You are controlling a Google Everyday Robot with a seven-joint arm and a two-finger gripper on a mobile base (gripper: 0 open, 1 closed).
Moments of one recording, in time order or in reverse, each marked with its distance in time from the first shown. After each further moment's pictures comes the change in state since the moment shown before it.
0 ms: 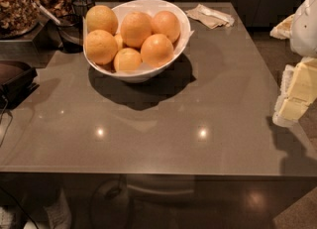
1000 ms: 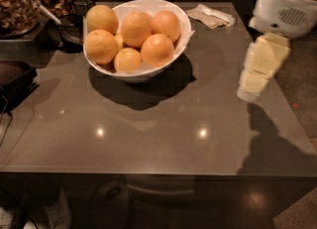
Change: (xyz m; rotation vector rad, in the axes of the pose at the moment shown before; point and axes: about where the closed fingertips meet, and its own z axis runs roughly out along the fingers) arm -0.040 -0.028 0.009 -0.053 0.041 0.099
